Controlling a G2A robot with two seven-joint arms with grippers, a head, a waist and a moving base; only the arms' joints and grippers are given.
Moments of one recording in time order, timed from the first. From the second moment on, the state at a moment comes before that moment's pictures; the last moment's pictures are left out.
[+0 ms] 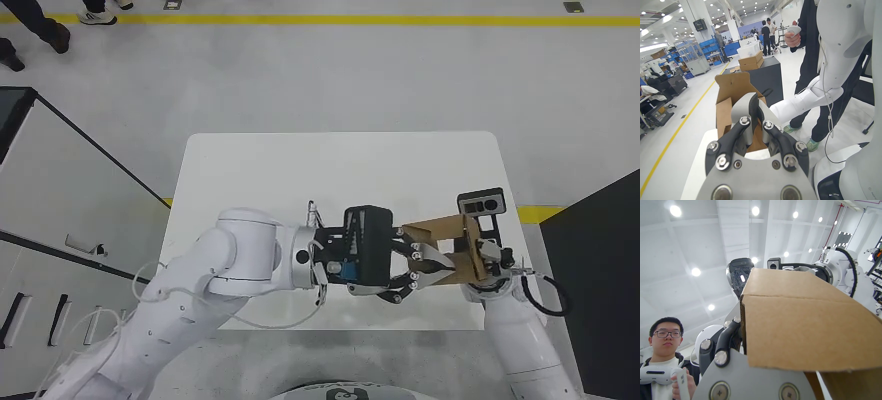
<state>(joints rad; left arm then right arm) 1.06 -1.16 -0.88 -2.17 0.84 -0.73 -0.35 -1.61 -1.20 1.43 -1.74 1.36 -0.26 1.54</state>
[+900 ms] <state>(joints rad) 1.01 -1.17 -0.90 -2.15 0.93 -0.70 -0.25 -1.62 -1.18 1.40 -1.77 1.40 -0.16 1.54</state>
